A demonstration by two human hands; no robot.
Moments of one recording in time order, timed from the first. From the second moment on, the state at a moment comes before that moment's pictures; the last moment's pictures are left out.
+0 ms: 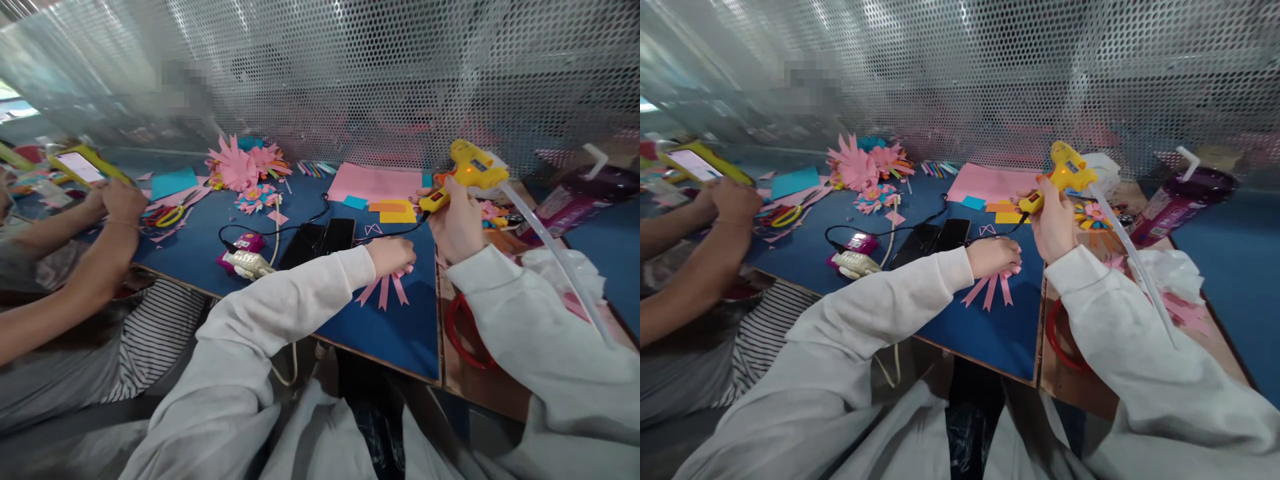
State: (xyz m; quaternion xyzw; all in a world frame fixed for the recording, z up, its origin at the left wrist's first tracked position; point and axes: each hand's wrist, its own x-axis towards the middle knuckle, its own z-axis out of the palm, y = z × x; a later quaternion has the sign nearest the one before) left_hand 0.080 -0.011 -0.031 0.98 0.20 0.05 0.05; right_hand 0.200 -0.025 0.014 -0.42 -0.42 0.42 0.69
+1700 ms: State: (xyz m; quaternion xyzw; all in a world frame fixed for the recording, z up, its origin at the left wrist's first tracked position) left_hand -0.029 0.035 0.041 0.74 0.45 0.41 0.27; right_hand 0.162 -0.074 0.009 -0.53 -0.56 0.46 0.45
